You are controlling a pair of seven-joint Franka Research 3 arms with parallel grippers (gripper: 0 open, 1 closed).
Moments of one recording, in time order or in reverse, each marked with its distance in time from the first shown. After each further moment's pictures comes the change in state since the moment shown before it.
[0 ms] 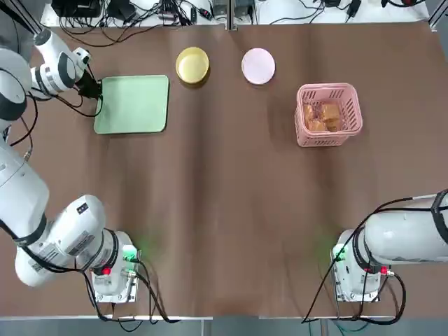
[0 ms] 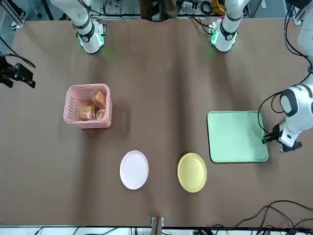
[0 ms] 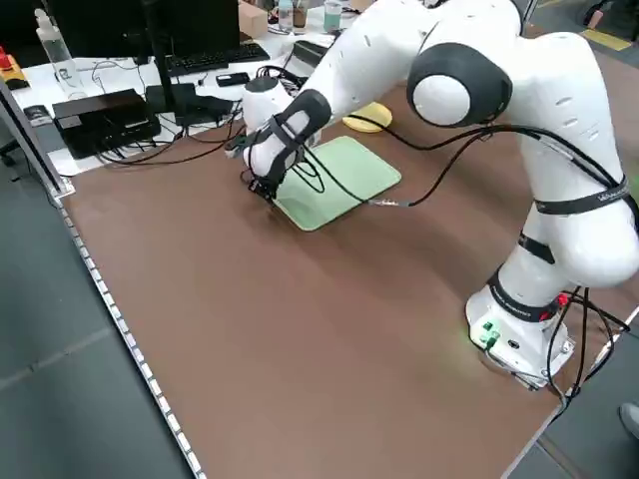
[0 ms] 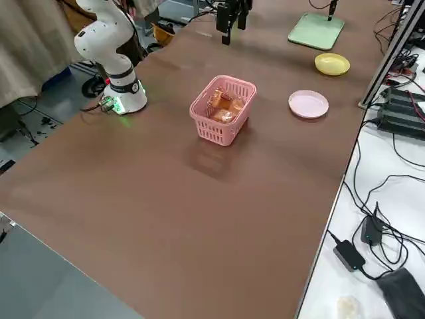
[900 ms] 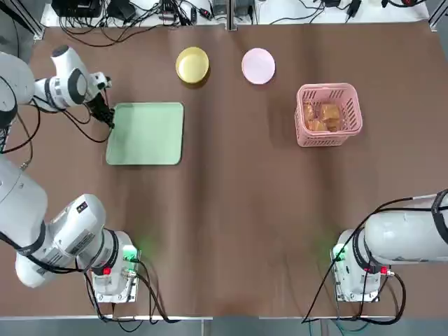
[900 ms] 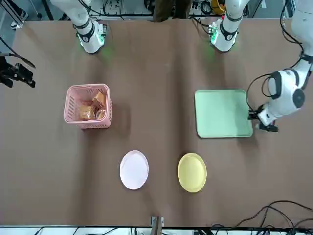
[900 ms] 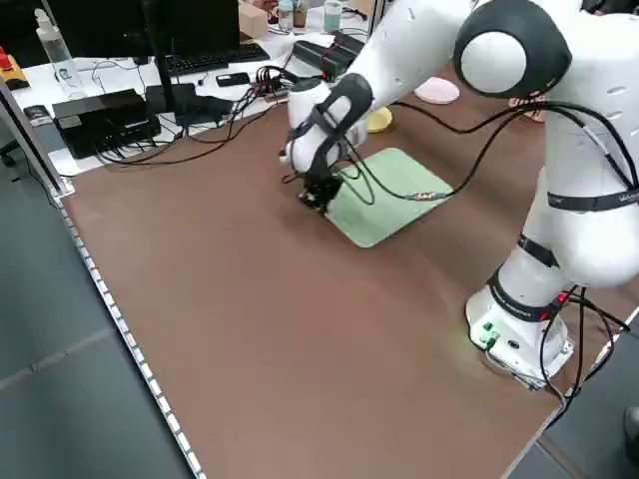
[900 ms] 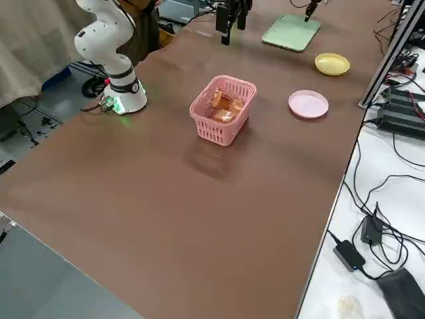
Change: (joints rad) left arm 0.041 -0.215 -0.150 -0.372 0.009 -0.093 0.215; right arm -0.001 0.000 -0.001 0.000 0.000 -0.003 0.000
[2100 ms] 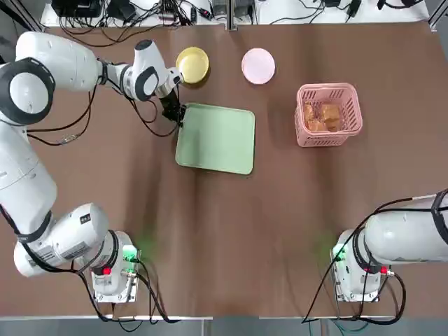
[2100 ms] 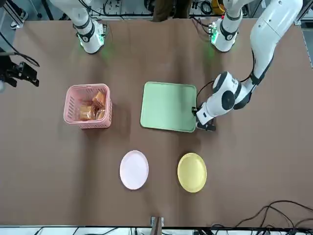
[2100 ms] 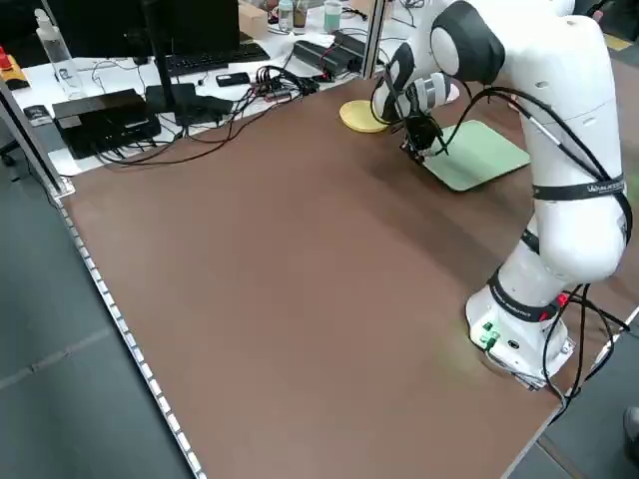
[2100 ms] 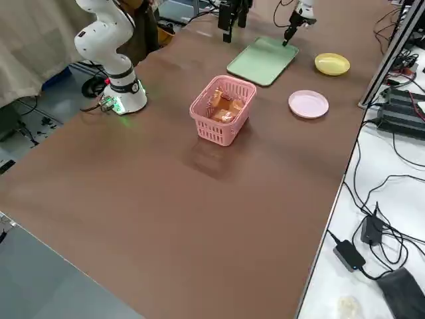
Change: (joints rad) left arm -0.324 0.171 -0.278 0.119 0.000 0.006 -0.623; right arm 0.017 0.000 0.008 0.000 0.002 -0.016 0.000
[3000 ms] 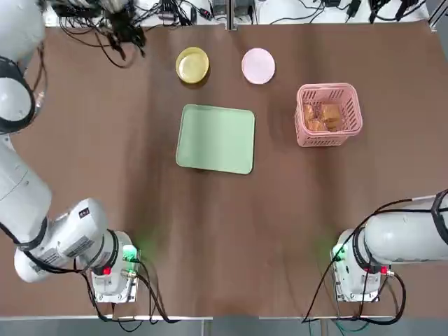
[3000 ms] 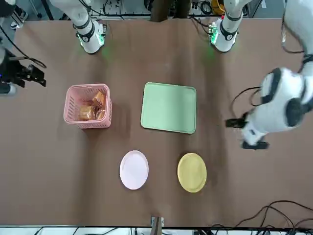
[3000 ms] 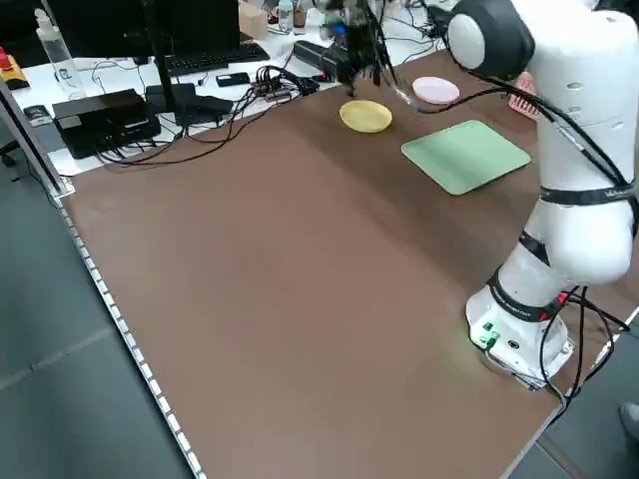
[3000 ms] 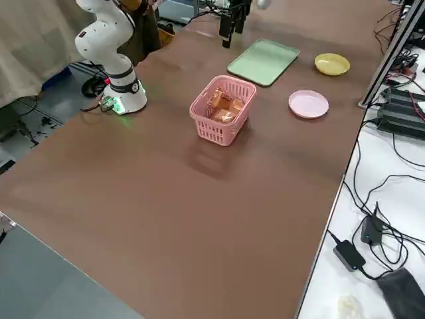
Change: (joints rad) left arm 0.200 -0.171 -0.026 0.609 0.003 -0.799 0.149; right arm 0.066 -0.015 0.003 -0.109 0.007 0.017 -0.004
